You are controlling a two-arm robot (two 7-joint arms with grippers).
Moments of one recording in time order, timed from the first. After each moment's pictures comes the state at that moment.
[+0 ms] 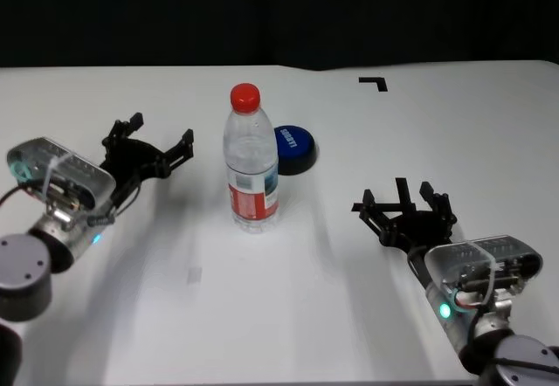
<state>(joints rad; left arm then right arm) -0.31 0.29 0.20 -1.25 0.01 -0.16 -0.28 -0.06 0.16 -0.26 -1.64 0.19 -0.04 -0.06</state>
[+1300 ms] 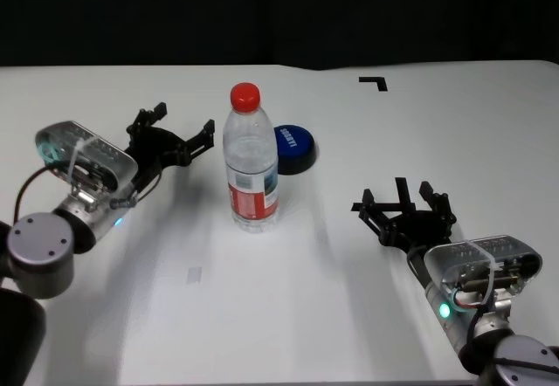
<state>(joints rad) -0.41 0.25 0.24 -1.11 0.01 -0.20 -0.30 -0.06 0.16 -0.26 -1.64 0.19 -0.04 -0.06</state>
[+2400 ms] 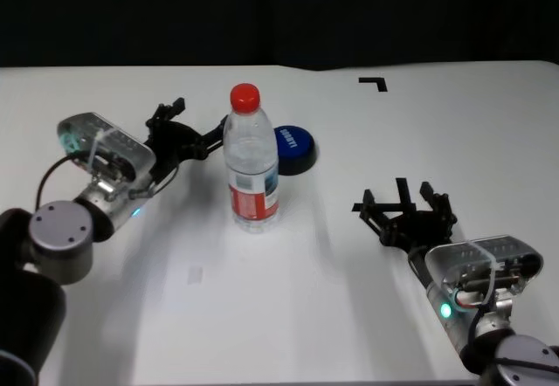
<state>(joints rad) -0.50 0.22 0.28 -0.99 0.00 -0.24 -0.32 -0.06 0.16 -0.26 -1.64 0.19 -0.04 -0.06</state>
